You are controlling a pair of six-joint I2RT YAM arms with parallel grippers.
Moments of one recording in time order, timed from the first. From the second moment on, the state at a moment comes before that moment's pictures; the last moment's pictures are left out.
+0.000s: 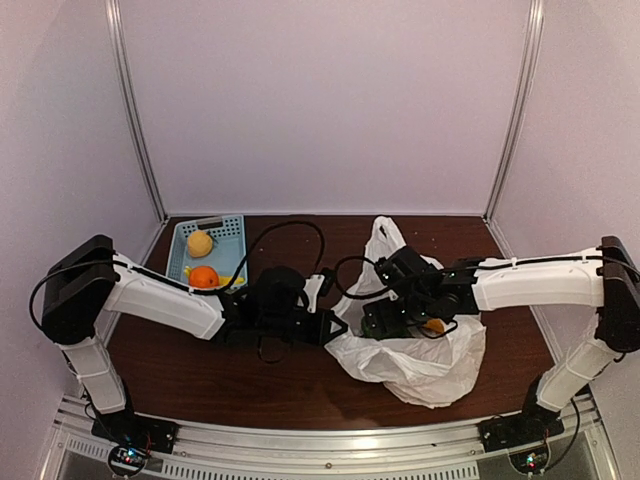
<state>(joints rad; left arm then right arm) -1.05 1.78 0.92 0.32 0.15 -0.65 0.93 1.54 0.99 -0.46 0.28 0.51</state>
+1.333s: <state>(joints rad) -1.05 1.78 0.92 0.29 0.14 -0.65 0.94 1.55 1.04 -0.42 0.33 0.48</state>
